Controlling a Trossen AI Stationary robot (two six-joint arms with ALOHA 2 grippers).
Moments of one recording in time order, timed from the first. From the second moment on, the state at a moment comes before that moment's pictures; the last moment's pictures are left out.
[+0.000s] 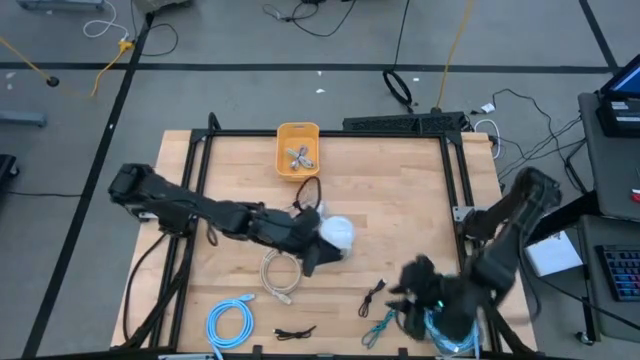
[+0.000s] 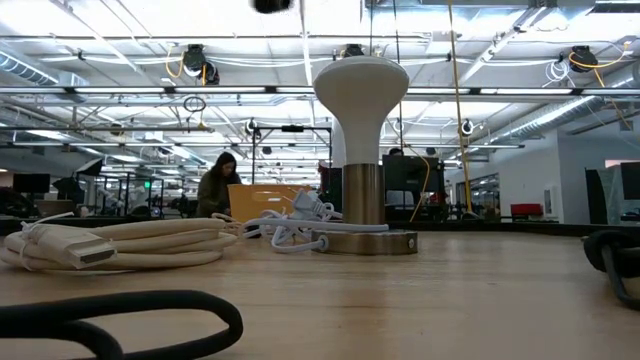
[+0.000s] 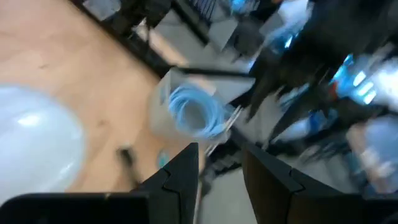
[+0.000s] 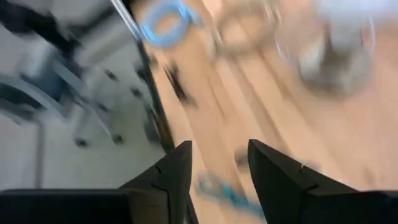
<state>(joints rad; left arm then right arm) -0.30 1.56 1.24 0.02 -0.06 -0.86 0.85 1.47 1.46 -0.88 0.50 1.19</state>
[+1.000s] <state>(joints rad) -0.72 1.73 1.23 -0.92 -0.38 -0.44 0.36 1.33 1.46 -0.73 0.49 0.71</state>
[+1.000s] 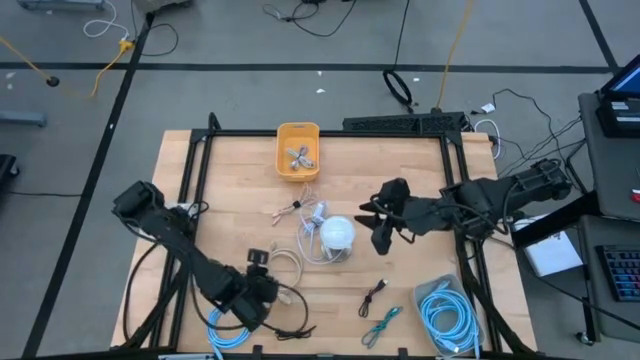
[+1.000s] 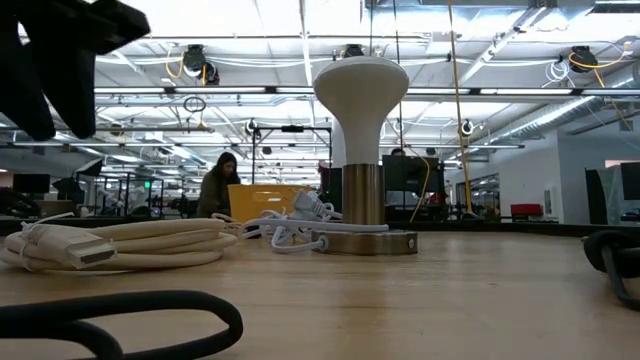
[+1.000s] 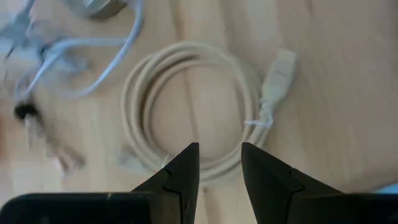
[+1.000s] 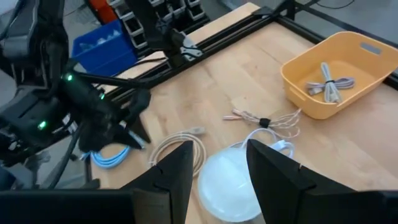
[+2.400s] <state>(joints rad) -0.52 1.65 0.94 -0.53 0.00 -0.53 0.35 1.31 1.46 -1.01 0.57 0.75</state>
